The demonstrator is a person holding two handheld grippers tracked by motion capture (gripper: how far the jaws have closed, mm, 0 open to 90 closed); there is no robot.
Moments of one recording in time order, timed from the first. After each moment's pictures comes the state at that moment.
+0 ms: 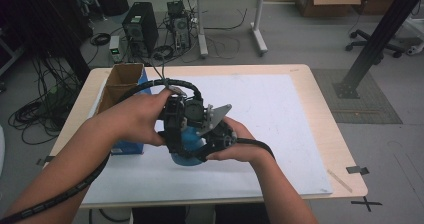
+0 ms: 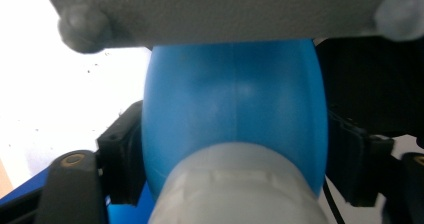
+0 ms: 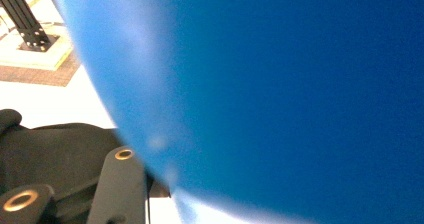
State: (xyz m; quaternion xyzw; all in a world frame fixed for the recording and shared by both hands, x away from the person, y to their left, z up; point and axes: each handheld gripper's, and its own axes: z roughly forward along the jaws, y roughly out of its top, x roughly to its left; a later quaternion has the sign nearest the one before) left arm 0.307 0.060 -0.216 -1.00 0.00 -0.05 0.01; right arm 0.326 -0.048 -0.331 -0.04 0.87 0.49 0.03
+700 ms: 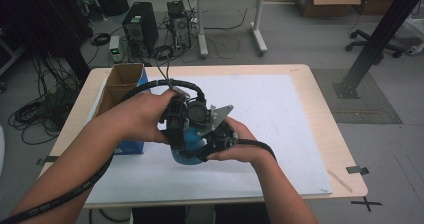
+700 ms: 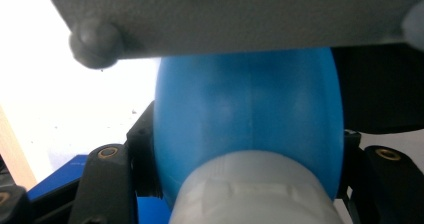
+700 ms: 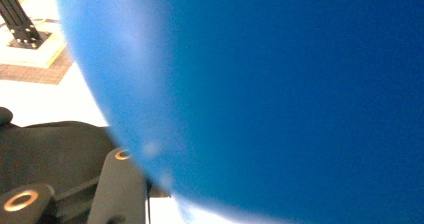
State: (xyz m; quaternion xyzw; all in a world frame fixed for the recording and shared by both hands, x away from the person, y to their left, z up) left arm 0.305 0.054 -0.218 -1.00 0.02 -0.07 0.03; right arm 0.323 -0.050 -0.331 -0.04 0.87 0.49 0.04
